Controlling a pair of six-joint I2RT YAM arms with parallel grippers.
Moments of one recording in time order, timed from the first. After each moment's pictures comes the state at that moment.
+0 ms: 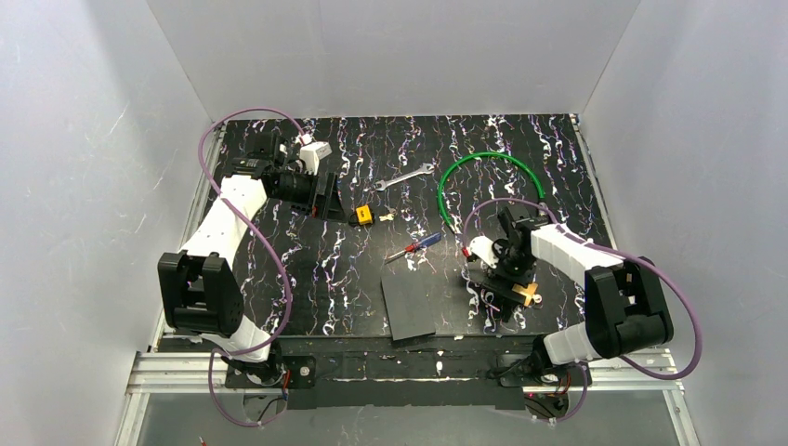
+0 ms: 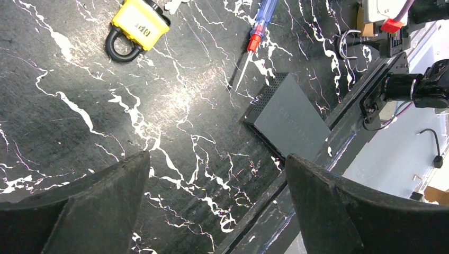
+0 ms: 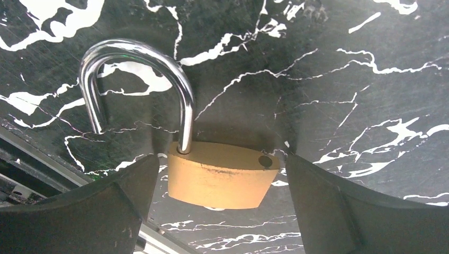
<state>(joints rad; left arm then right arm) -0.11 1.56 1.33 -0.90 0.72 0.19 0.30 1.42 0.75 -0.84 -0.09 -0.91</state>
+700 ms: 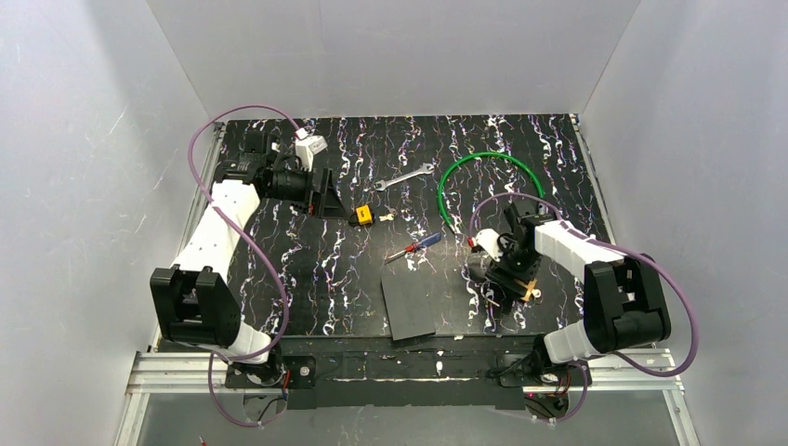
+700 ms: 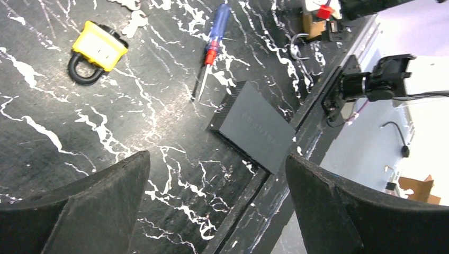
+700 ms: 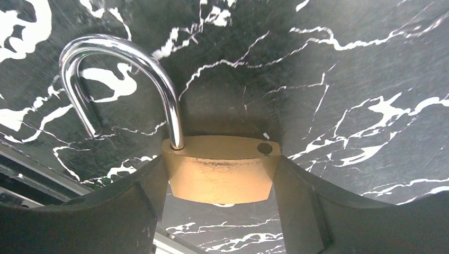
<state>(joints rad) -0.10 1.49 1.33 -0.90 0.86 0.18 0.25 1.44 0.77 -0.82 -0.09 -0.84</state>
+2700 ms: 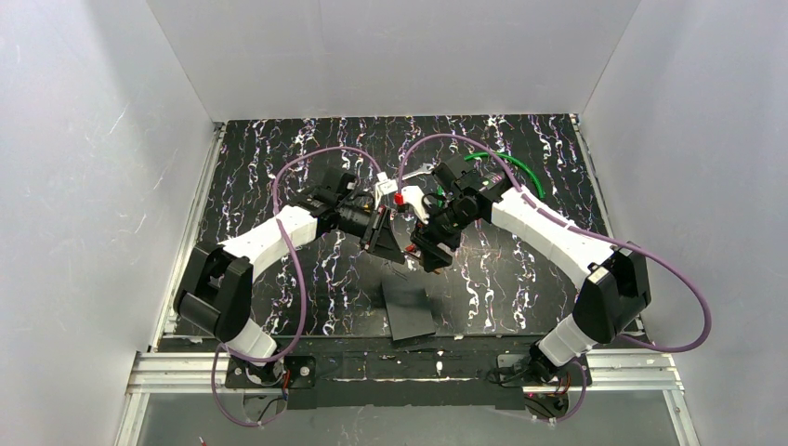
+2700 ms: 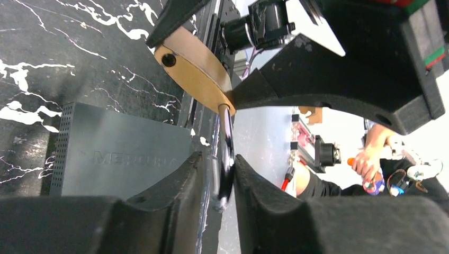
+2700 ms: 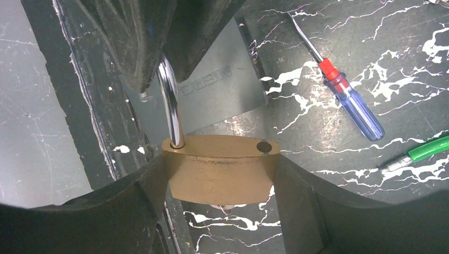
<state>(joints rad) -0.51 1.57 1.05 -0.36 1.17 -0.20 0.70 1.55 1.38 -1.00 -0.55 -0.52</state>
